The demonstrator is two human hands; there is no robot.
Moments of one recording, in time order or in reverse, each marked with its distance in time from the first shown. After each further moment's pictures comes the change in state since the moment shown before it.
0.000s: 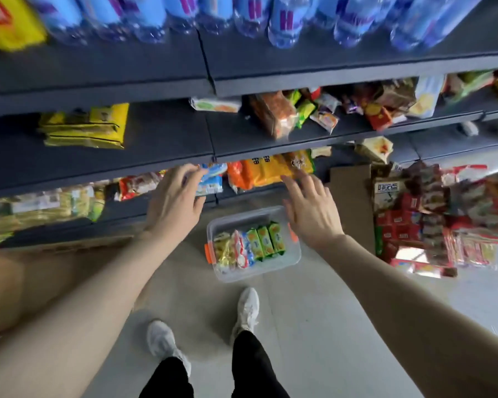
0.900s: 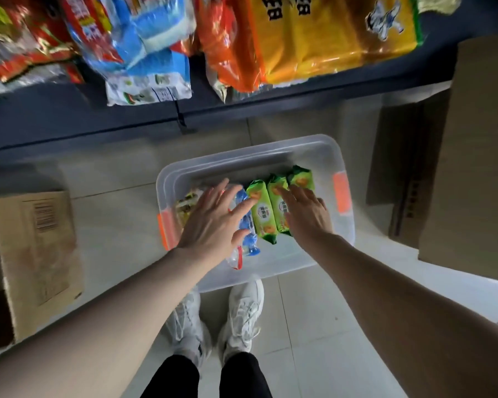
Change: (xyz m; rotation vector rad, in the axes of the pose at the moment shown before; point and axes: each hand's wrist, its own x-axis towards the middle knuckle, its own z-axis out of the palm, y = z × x) left_hand -0.043 -0.041 0.497 0.008 -0.547 0.130; right_hand -0.053 0.097 0.514 0.173 -0.658 0.234
